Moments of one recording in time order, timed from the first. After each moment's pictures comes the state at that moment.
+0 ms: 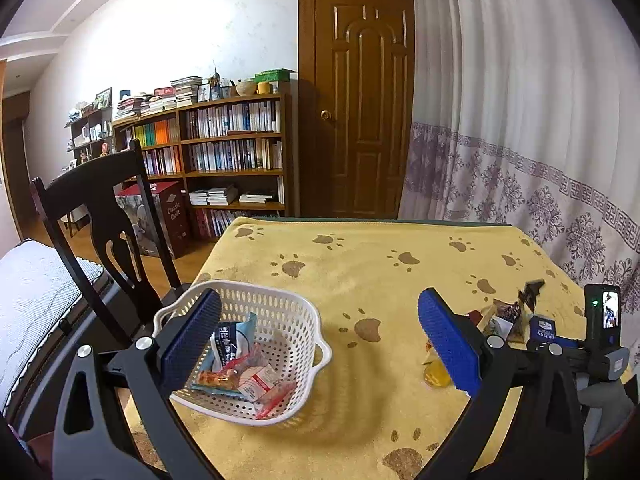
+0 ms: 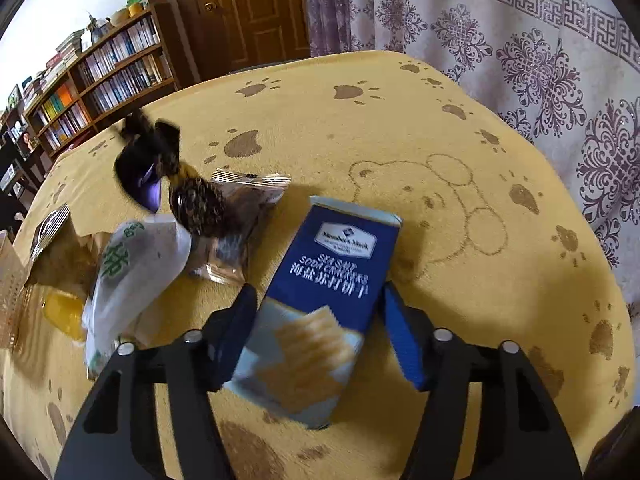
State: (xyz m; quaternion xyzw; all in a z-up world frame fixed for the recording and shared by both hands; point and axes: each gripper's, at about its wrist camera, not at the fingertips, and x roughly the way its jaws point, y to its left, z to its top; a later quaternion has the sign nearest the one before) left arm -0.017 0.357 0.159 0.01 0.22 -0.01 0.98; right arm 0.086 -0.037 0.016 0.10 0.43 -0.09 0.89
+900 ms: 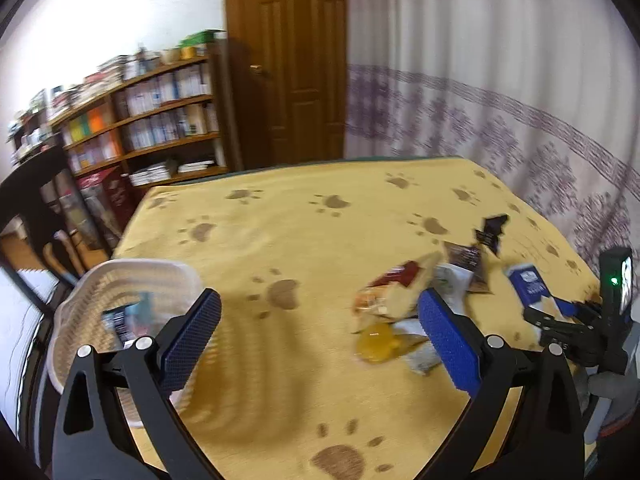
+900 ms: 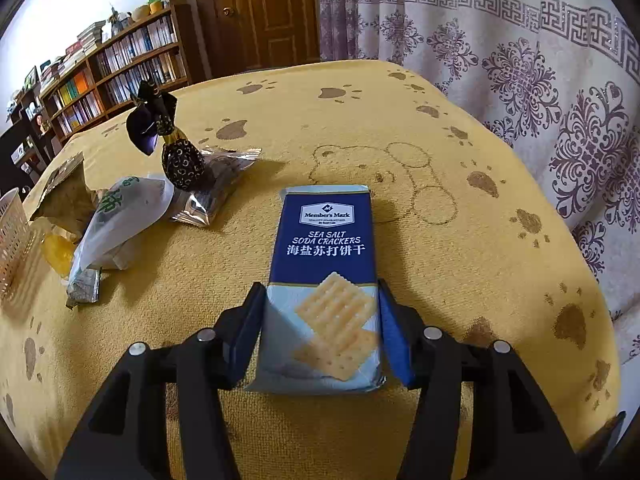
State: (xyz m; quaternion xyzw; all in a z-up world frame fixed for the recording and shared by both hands) left arm 0.026 0.270 0.109 0.06 0.31 -0.12 0.94; right arm 0.047 -0.061 0.010 0.07 0.41 -0.07 0.91
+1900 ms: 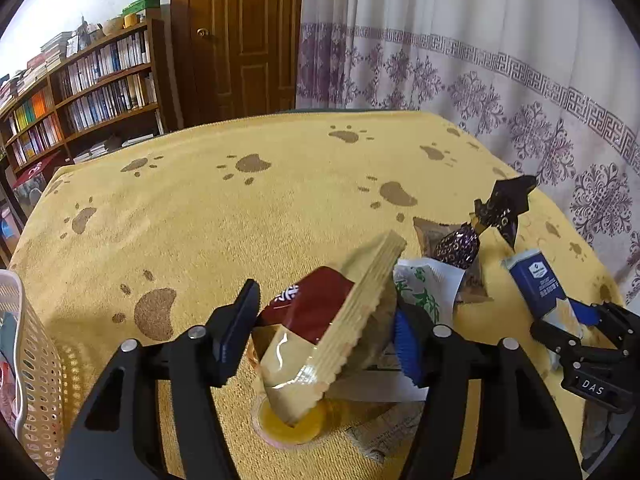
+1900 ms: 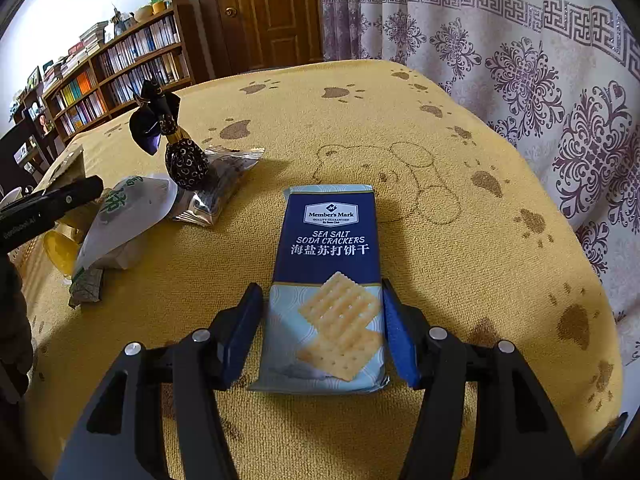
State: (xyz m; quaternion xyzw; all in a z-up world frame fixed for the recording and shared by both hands) left arm 0.108 0.203 0.032 0.06 0.36 -0.19 0.91; right arm 0.045 -0.060 0.010 0.07 0.41 -0.06 0.91
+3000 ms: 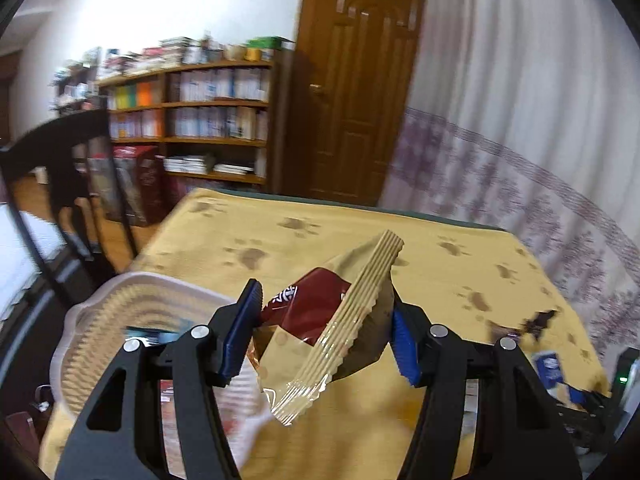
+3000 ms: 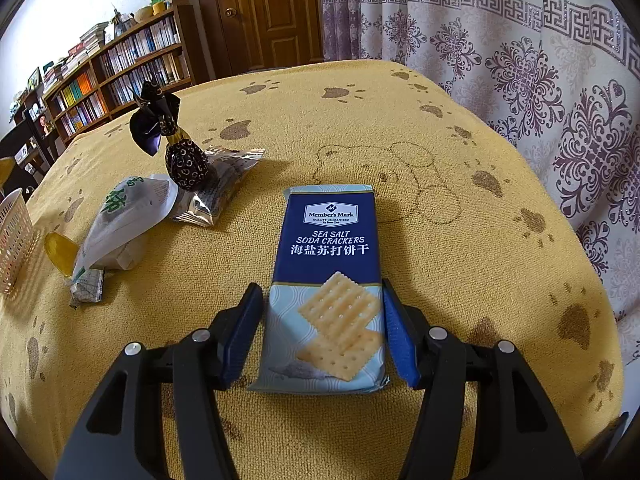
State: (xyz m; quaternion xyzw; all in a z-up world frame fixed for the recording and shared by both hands) left arm 0.065 0.349 0.128 -0.05 0.26 -0.02 0.96; right arm 0.045 -0.060 0.010 0.07 0.41 -0.06 0.91
